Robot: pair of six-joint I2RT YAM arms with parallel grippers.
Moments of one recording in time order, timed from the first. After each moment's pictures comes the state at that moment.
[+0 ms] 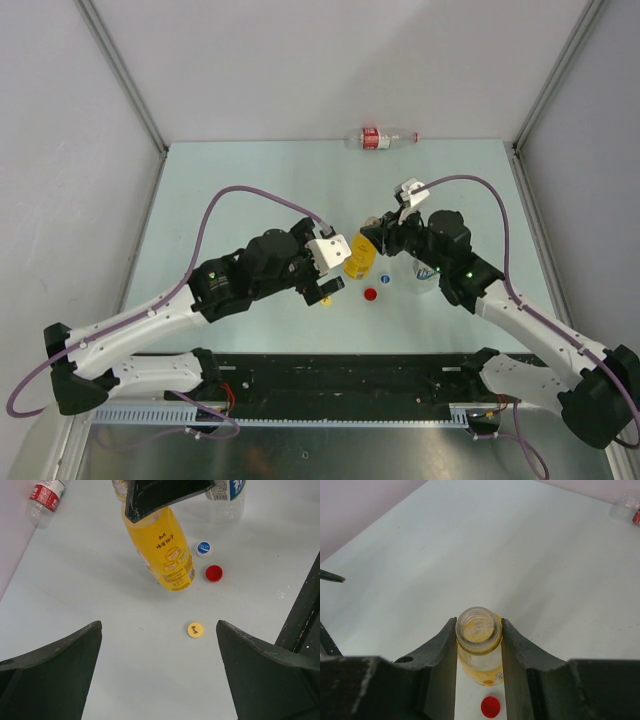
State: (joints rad) left arm -1.07 1.06 1.08 -0.50 -0.15 0.30; right arm 0.63 1.02 0.77 0.10 -0.14 0.15
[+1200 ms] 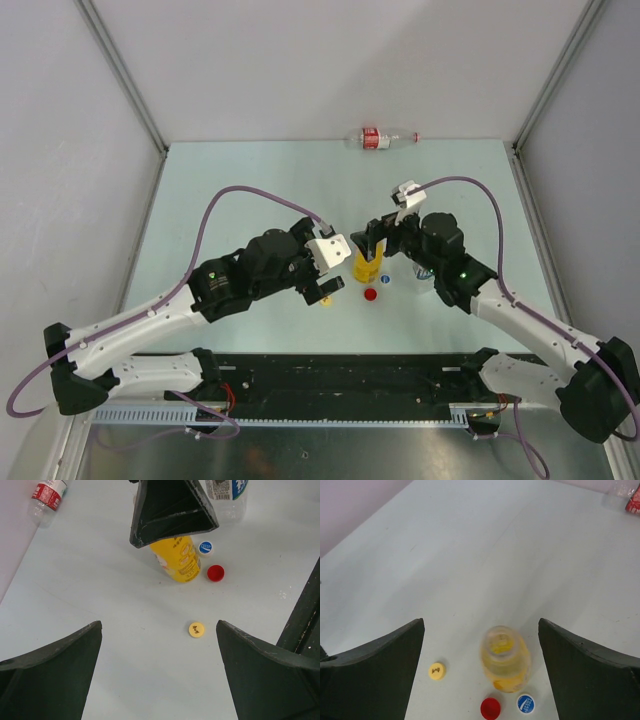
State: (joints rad) left arm -1.07 1.06 1.08 -0.50 -0.16 0.30; right arm 0.65 1.07 0.75 0.14 -0.06 0.16
